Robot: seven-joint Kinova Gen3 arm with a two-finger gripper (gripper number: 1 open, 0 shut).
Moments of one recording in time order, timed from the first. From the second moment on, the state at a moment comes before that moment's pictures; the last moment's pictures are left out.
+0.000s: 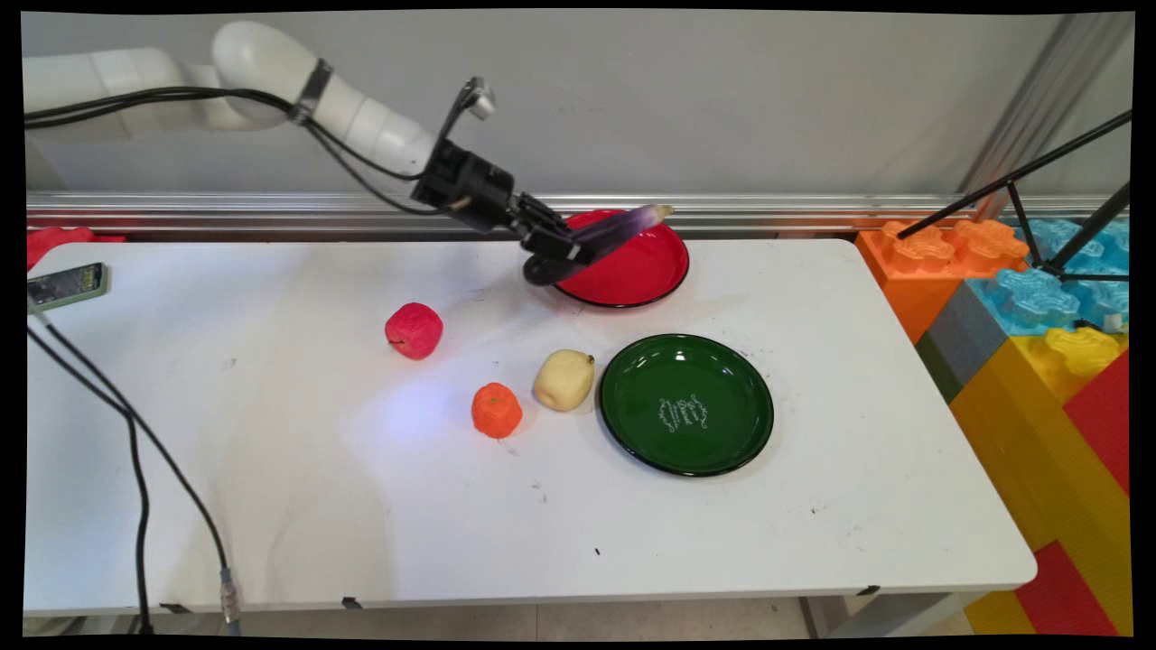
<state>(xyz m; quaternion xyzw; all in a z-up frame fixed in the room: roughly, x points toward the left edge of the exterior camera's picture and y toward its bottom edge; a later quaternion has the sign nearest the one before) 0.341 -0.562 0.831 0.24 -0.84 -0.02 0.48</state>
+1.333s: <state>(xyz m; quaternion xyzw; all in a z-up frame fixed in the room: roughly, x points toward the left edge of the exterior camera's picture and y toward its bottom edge) 0.422 -0.450 0.790 0.10 -0.86 -0.12 0.48</state>
